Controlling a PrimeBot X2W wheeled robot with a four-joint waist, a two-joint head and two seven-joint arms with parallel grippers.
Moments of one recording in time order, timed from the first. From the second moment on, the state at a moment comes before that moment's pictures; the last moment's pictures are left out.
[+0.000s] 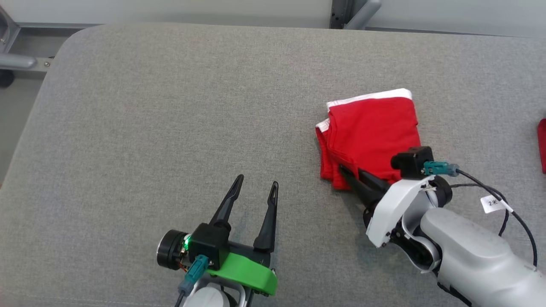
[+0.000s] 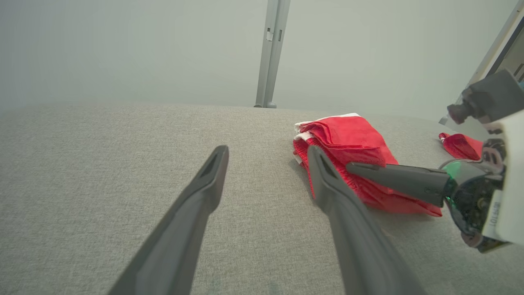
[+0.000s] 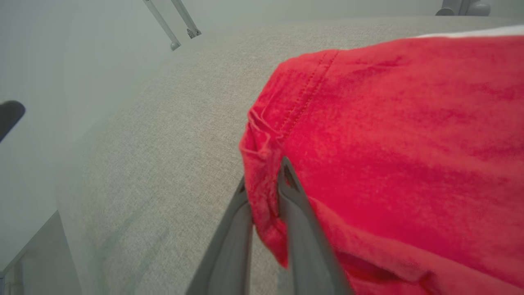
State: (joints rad) left arm -0.17 0.05 -0.56 0.15 -0.32 0.11 -0.26; right arm -0.65 -0.42 0.97 0.50 1.01 0.13 -0.19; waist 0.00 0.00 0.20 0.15
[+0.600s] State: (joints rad) left arm -0.09 0.05 -0.48 0.15 -0.31 0.12 -0.26; right arm -0.49 -0.39 0.79 0.45 0.87 0.13 -0.26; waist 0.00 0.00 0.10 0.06
